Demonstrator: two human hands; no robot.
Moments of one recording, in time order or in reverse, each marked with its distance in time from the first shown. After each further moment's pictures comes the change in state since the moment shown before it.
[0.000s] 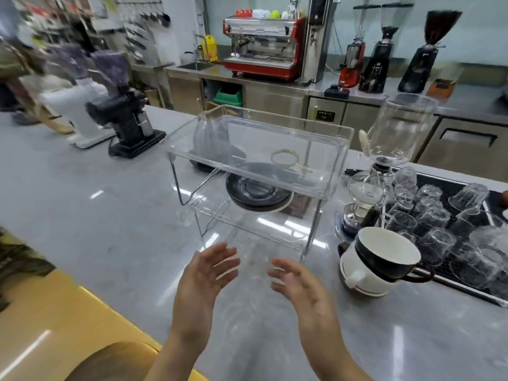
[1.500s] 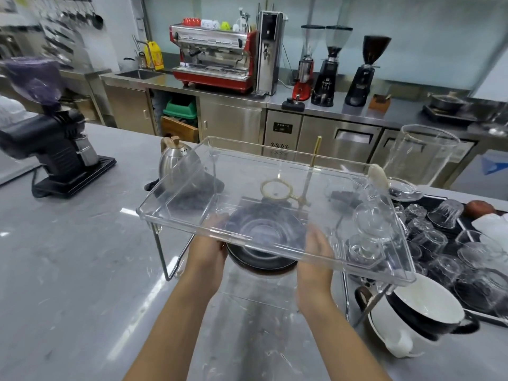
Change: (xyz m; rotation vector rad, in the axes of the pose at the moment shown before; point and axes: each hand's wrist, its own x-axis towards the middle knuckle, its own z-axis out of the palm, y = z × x) left_hand 0.210 0.055 0.043 0.133 -0.240 -0.130; right_hand 0.195 0.016 0.054 0.031 0.656 0.155
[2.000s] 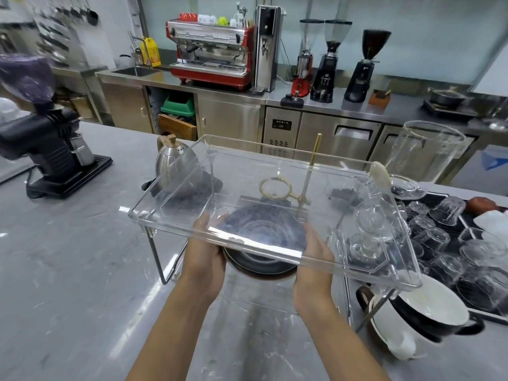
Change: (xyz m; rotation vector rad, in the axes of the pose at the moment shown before) left_hand 0.004 -0.003 -0.002 -0.028 -0.029 -0.020; right_hand -0.004 -0.006 0.007 0.064 0.029 0.033
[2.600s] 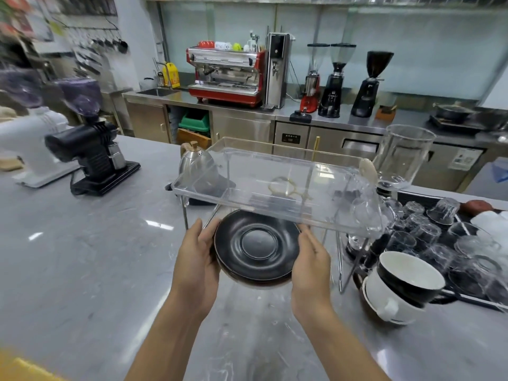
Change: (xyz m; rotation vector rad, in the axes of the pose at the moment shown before) left_hand -0.097 0.013 -0.024 -0.082 -0.005 -0.014; right_hand -0.079 -0.008 -0.024 -0.104 -0.154 -0.099
